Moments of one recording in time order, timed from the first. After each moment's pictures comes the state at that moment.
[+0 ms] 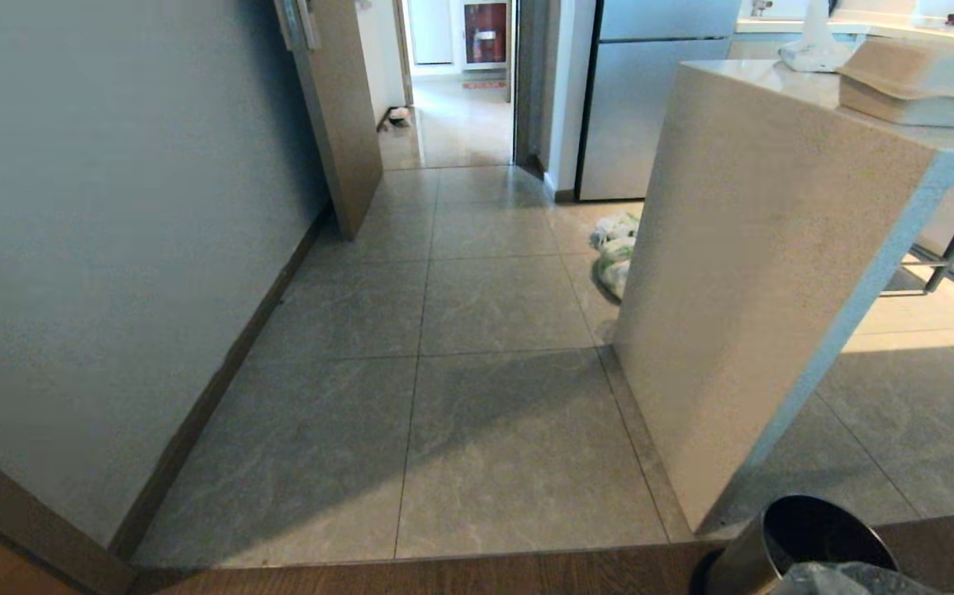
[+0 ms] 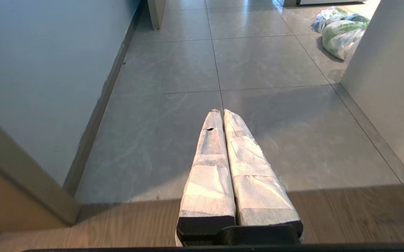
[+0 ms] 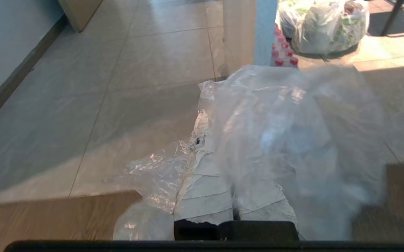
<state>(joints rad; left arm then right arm) 0.00 0.00 0.00 0.00 0.00 0.00 -0.01 0.00 0.00 -0.01 -0.02 0.06</state>
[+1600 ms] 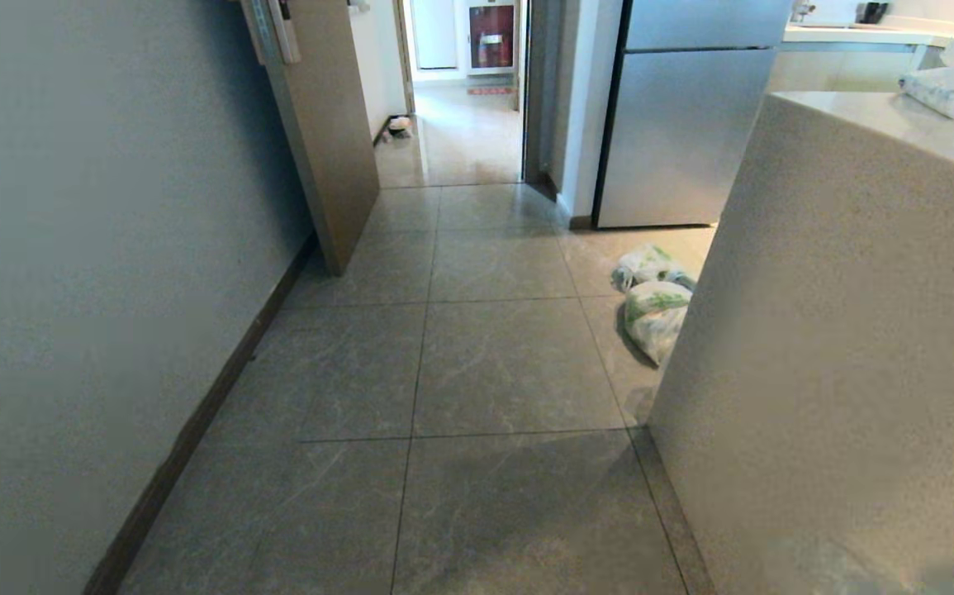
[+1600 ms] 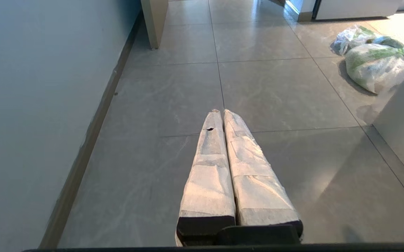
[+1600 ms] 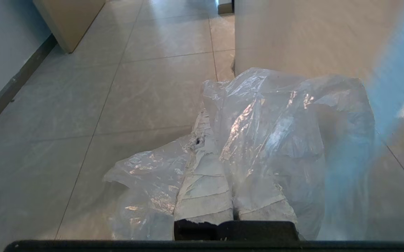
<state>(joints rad) 0.00 0.00 0.00 0.00 0.00 0.00 -0.01 0.00 0.00 -0.01 -0.02 0.06</state>
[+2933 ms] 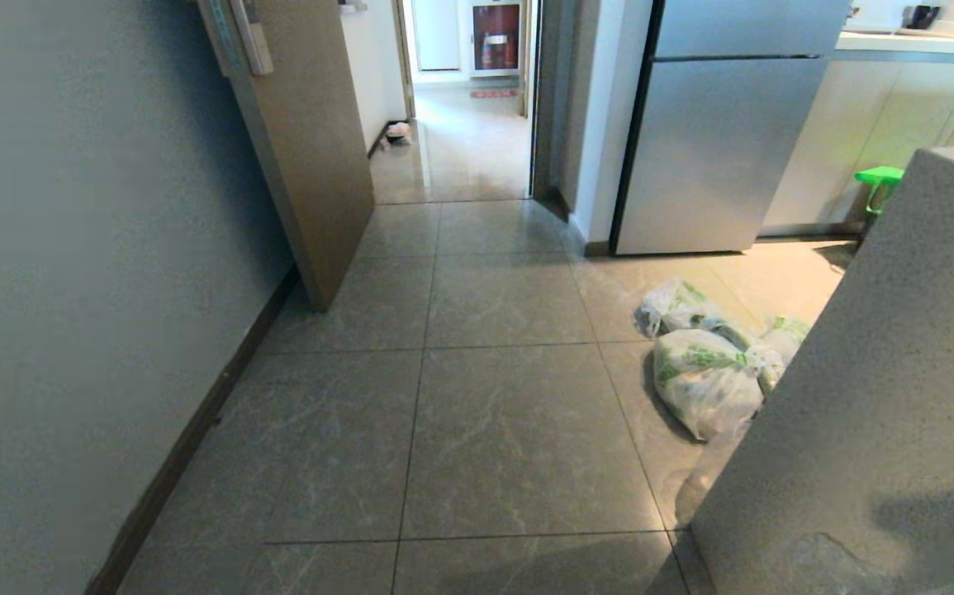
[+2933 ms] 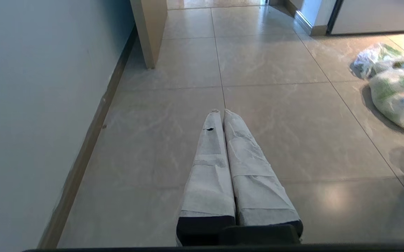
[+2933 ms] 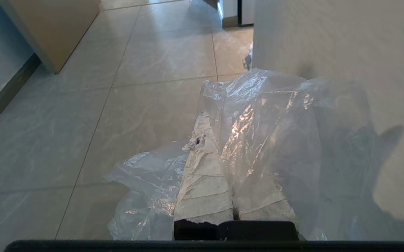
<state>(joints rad) 0.00 0.00 0.00 0.00 0.00 0.00 -0.01 0.00 0.00 -0.01 -0.02 0.06</state>
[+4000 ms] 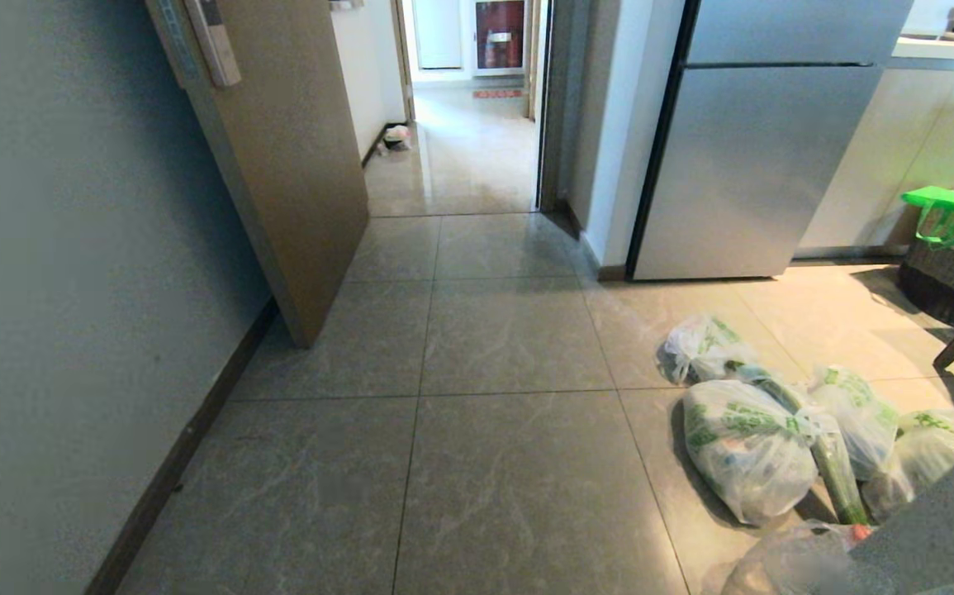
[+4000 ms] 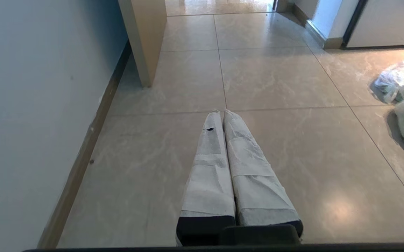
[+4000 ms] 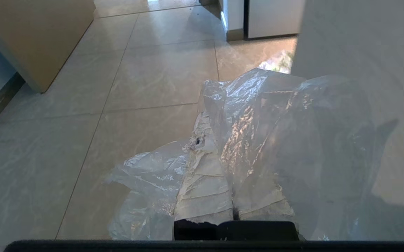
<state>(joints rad) 0.00 0.00 0.00 0.00 0.00 0.00 -0.01 0.00 0.00 -0.01 -0.02 0.06</state>
